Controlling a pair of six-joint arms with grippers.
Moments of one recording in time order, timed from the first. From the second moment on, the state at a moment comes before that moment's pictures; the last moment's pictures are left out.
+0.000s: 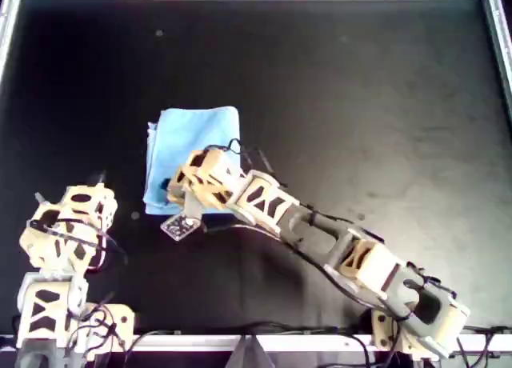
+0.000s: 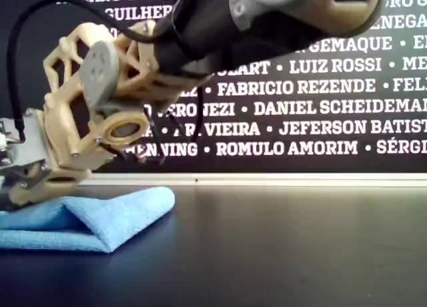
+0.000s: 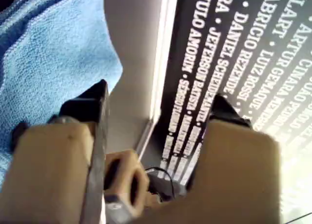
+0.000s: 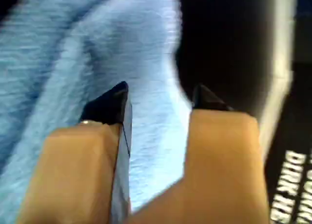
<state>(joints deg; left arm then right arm) 1.4 176.0 172.7 16.0 12.3 1.8 57.9 23.5 22.1 35.9 -11.8 5.4</state>
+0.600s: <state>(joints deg) 1.4 176.0 172.7 16.0 12.3 1.8 27.2 54.0 22.8 72.0 -11.6 6.0</state>
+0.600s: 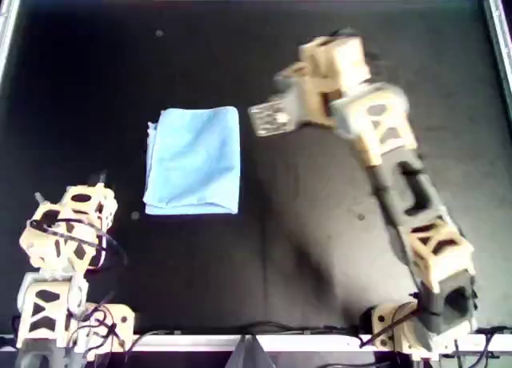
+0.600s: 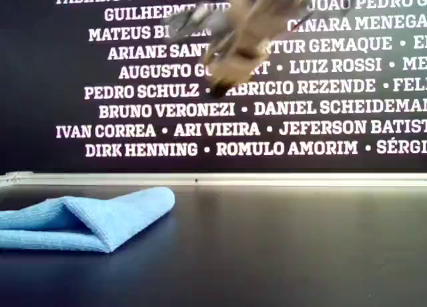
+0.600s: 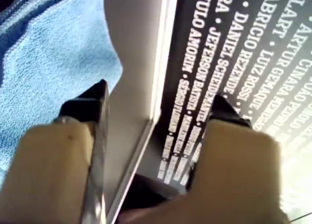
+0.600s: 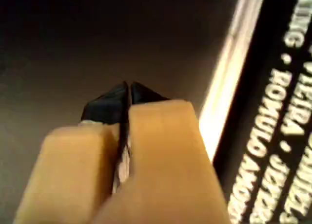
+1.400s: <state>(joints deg) 1.4 176.0 172.7 16.0 12.3 1.8 -0.3 140.5 95.9 48.0 6.4 4.8</state>
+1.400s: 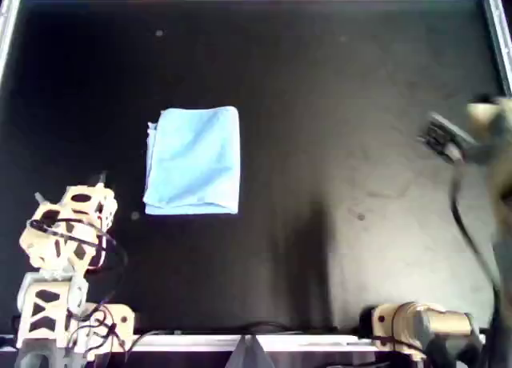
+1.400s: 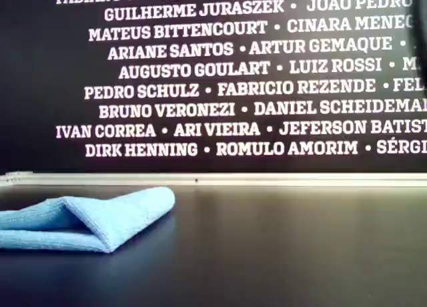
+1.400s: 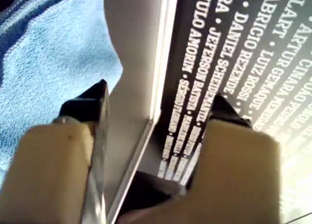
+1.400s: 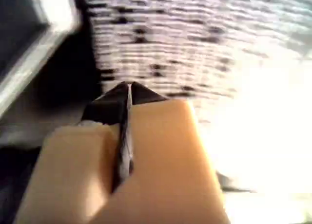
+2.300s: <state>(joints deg) 1.5 176.0 172.7 16.0 12.3 1.4 -0.1 176.6 170.1 10.6 6.1 4.7</state>
